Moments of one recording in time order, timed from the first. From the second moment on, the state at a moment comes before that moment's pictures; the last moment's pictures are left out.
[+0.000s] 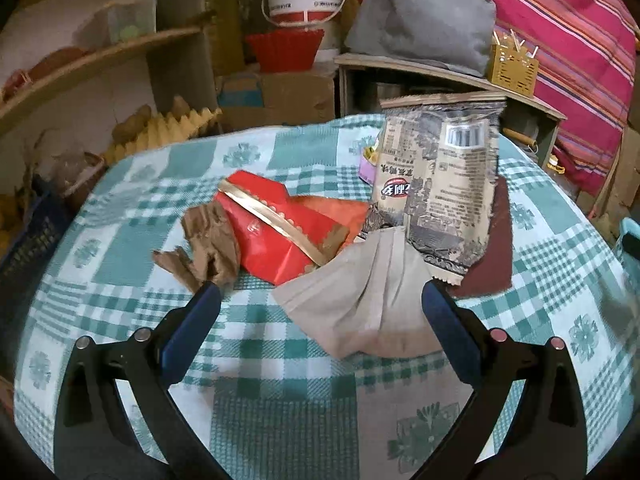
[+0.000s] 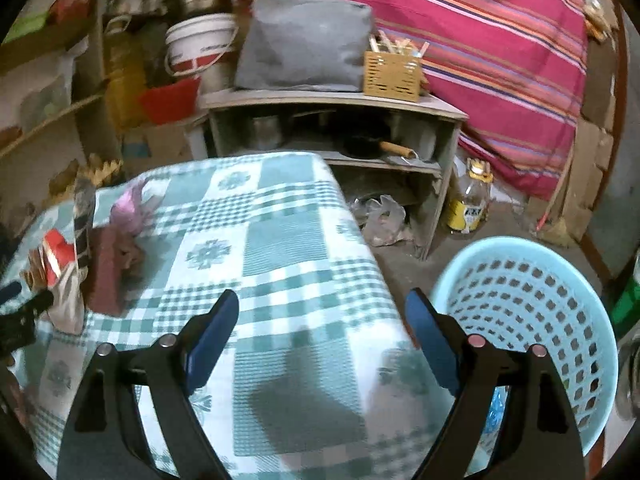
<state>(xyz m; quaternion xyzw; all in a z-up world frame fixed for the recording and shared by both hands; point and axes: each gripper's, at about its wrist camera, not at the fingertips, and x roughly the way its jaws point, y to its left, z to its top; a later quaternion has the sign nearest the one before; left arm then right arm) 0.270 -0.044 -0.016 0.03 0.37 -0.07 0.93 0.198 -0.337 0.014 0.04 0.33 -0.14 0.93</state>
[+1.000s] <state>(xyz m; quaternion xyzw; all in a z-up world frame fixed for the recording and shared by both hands) 0.255 -0.014 -0.020 0.02 0.39 -0.10 0.92 0.213 -0.287 0.007 0.04 0.34 -0.08 0.94</state>
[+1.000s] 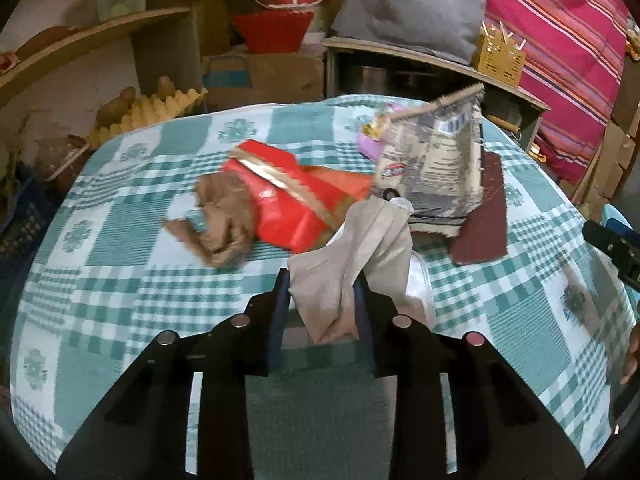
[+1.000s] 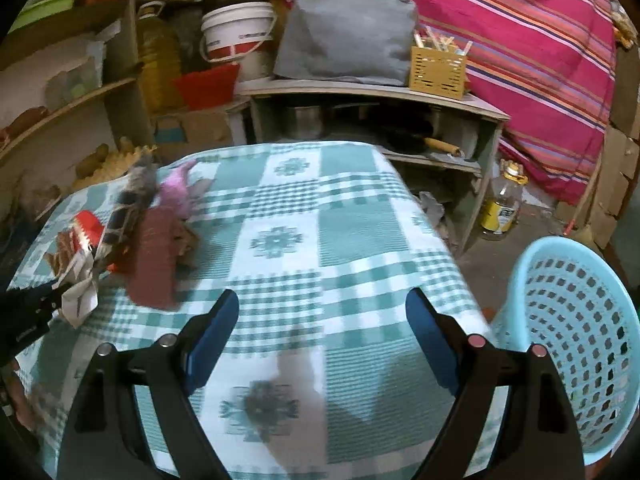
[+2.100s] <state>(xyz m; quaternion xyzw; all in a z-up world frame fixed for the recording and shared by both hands) 0.264 0.040 -0.009 0.01 0.37 -0.03 0.93 0.275 -0.178 -0.012 -0.03 0.40 0.02 0.91</state>
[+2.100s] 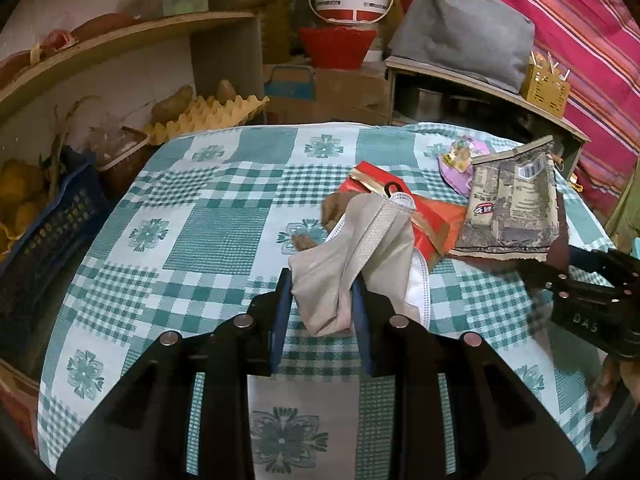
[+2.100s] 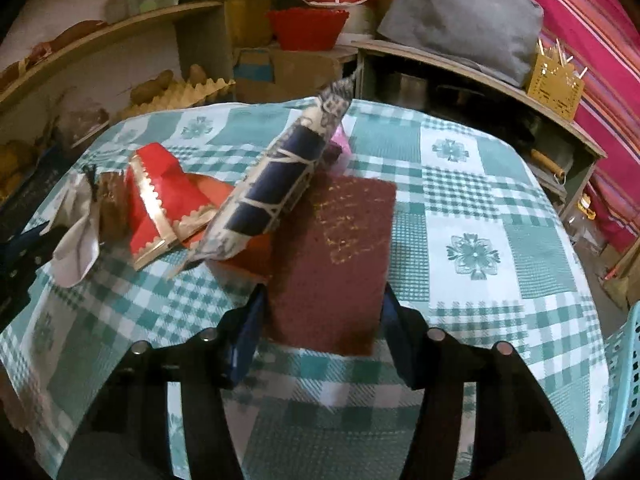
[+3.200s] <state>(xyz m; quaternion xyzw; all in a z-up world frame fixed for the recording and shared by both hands) 0.229 -0.108 0.015 0.05 0.32 -0.12 0.94 0.173 -0.361 0.031 0.03 0.37 -0.07 0.93</state>
